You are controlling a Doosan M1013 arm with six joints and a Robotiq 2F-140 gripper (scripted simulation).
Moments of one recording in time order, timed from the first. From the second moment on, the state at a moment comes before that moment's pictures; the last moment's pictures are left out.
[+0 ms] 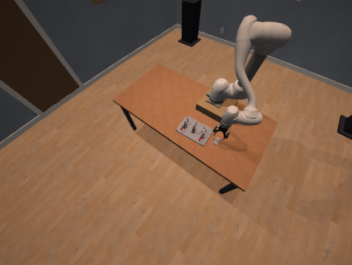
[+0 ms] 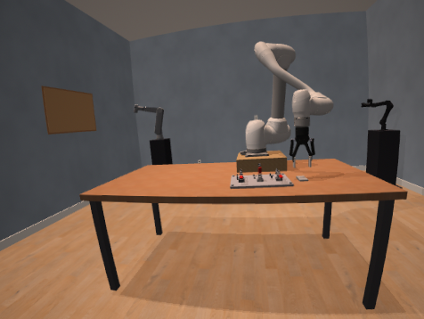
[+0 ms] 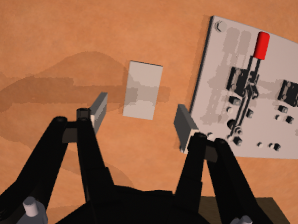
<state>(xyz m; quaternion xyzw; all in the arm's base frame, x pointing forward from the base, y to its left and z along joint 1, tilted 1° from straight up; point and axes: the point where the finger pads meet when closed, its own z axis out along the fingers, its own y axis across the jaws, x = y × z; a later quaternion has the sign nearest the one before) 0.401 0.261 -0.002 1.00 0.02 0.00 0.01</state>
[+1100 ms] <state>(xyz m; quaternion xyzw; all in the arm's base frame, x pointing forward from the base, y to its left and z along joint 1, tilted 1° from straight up) 0.401 0.261 -0.037 1.00 0.02 0.00 0.01</state>
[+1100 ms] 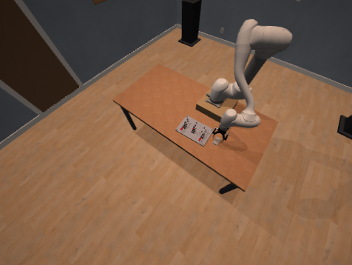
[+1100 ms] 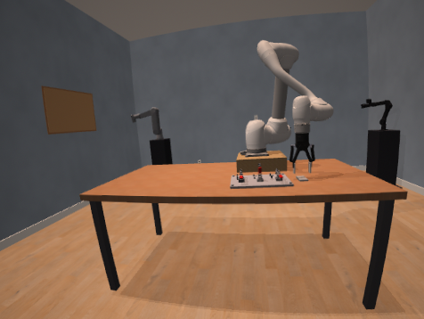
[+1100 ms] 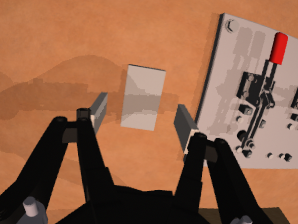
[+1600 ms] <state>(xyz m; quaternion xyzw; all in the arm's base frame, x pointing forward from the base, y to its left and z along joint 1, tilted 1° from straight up) 0.401 0.261 -0.043 1.00 0.02 0.00 0.01</state>
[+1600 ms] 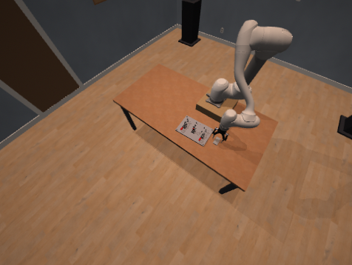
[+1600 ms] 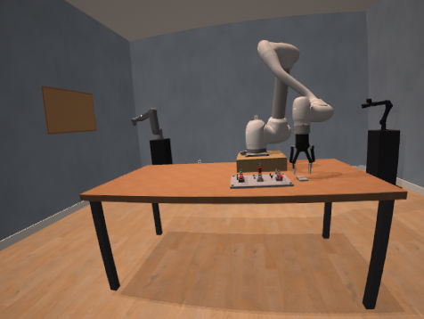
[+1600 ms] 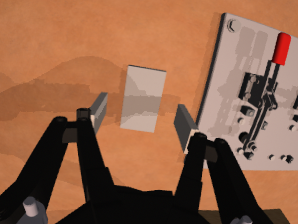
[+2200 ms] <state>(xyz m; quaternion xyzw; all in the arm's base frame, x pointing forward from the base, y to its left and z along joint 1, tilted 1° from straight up) 0.401 0.261 -0.066 1.00 0.02 0.00 0.01</state>
